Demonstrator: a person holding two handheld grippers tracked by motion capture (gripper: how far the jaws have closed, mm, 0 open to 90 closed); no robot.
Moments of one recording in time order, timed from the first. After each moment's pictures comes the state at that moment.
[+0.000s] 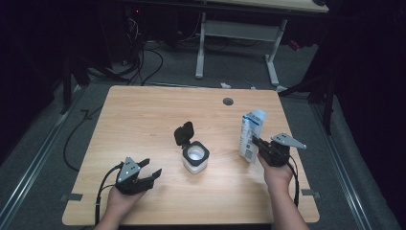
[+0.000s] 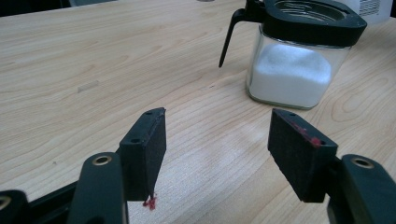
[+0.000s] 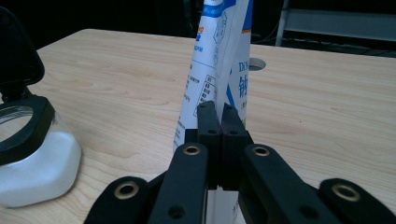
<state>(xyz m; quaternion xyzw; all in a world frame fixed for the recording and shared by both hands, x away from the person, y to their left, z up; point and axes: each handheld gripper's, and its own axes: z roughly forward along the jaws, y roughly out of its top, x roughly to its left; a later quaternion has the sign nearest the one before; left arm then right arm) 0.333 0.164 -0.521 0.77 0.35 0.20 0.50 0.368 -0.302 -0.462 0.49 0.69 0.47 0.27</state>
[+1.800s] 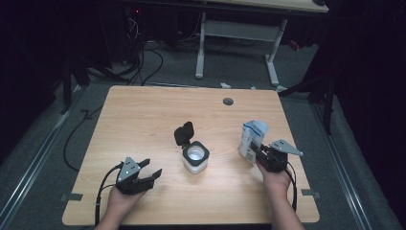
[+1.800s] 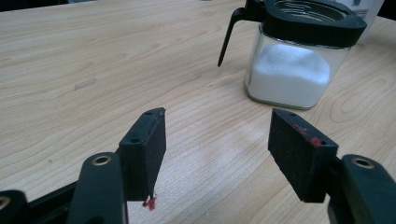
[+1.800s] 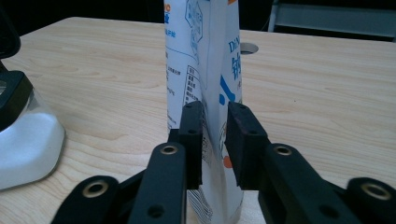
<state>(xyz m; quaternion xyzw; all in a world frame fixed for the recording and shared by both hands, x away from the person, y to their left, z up) 0.333 0.164 -0.522 0.77 0.36 0.19 0.50 0.359 -0.302 -0.485 0.50 0.68 0.45 0.28</state>
